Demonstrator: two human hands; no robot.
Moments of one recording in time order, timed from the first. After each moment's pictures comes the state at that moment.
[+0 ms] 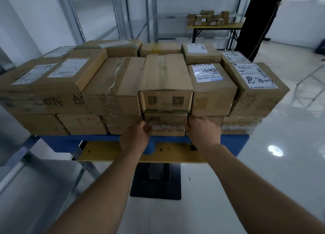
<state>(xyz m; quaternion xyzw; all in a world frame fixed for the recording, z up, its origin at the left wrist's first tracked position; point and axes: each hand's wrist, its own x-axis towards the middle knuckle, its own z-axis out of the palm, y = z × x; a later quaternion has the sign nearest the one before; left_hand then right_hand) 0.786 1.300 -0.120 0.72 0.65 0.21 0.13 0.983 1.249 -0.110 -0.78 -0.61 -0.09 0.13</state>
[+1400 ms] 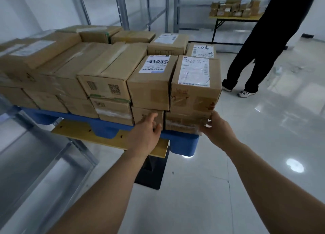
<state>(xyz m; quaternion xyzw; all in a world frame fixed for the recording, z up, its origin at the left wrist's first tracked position) 1.003 1.218 -0.129 0.71 0.63 0.27 0.13 1.238 1.217 -0.130 -0.70 -0.59 0.26 0.30</state>
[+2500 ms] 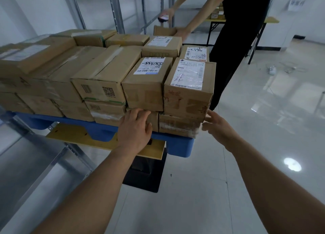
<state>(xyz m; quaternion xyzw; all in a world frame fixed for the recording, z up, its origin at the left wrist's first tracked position) 0.990 1.221 -0.112 0.77 0.59 0.23 -0.05 1.258 1.216 -0.122 -0.62 -0.52 0.44 0.38</state>
